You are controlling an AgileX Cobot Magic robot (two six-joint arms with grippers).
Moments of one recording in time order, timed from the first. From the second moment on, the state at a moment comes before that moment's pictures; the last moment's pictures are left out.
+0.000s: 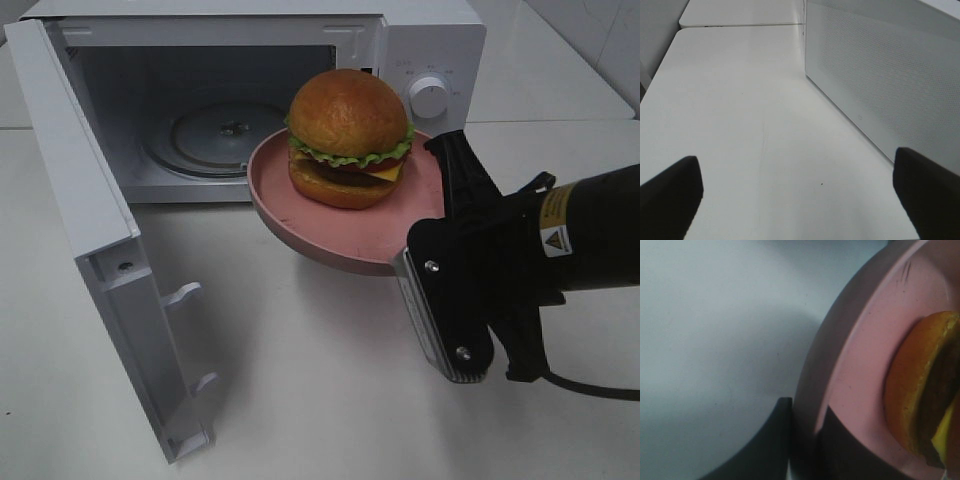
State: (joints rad) left arm 0.04 0.00 -0.50 -0.11 1.04 0.09; right arm 0.67 1.31 -0.57 -0.22 0.07 -1.17
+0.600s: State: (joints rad) left arm 0.04 0.00 -0.50 -0.11 1.04 0.09; right arm 0.67 1.05 -0.49 -0.25 0.32 -1.17
